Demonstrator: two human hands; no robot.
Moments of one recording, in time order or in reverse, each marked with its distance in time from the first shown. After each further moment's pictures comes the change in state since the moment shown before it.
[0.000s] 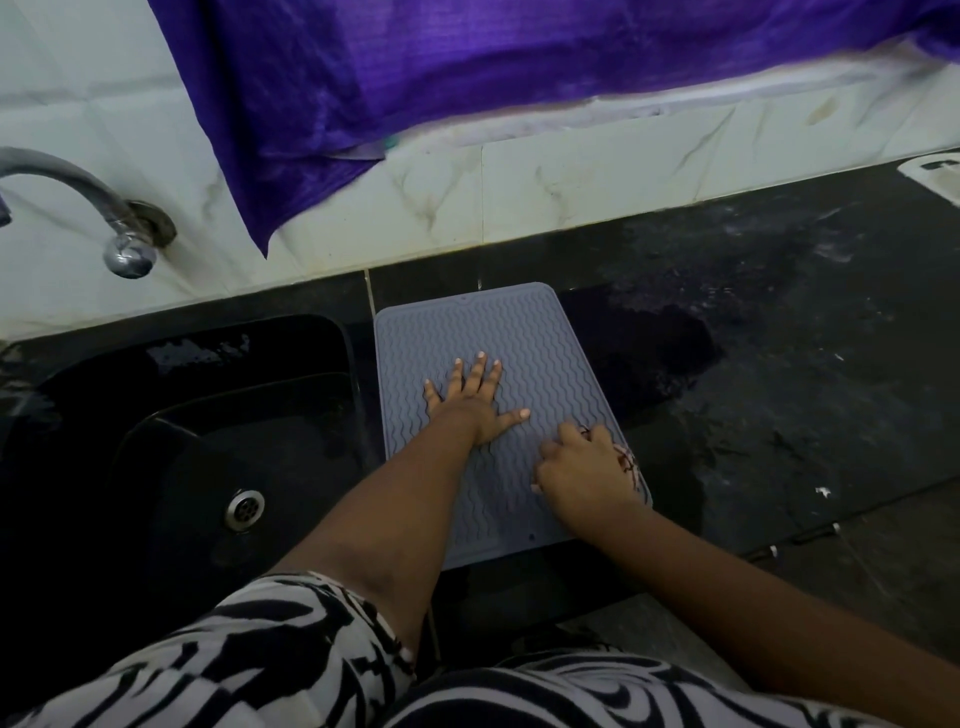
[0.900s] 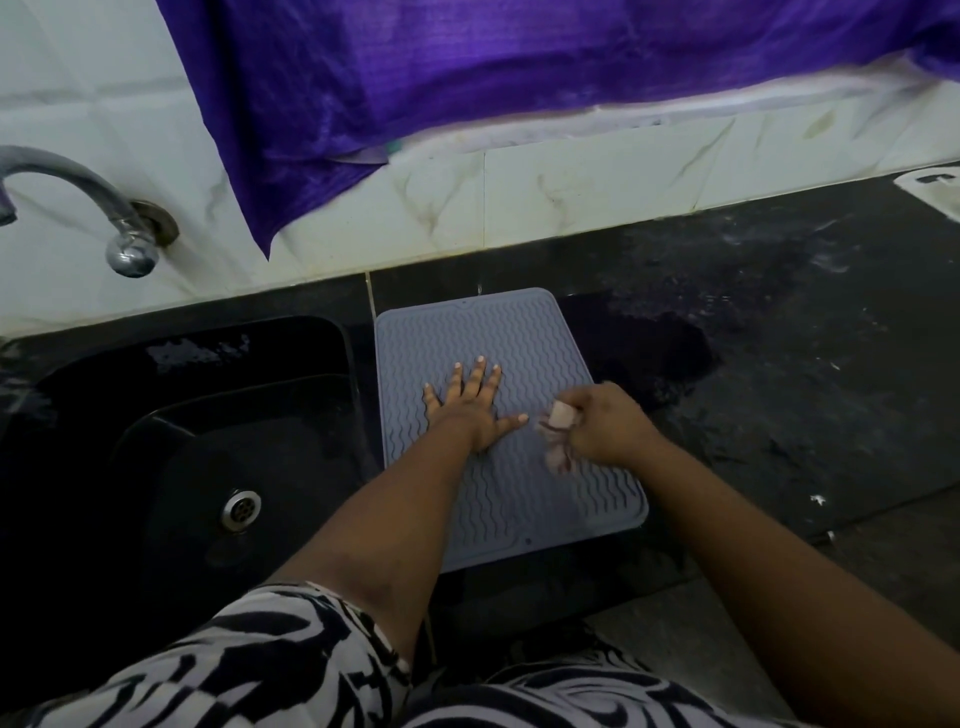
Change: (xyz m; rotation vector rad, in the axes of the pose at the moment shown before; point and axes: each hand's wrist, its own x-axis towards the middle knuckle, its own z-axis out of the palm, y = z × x) left_hand 0.000 -0.001 0.002 0.010 0.039 0.007; right_hand 0.018 0.060 -0.030 0.876 0.061 0.201
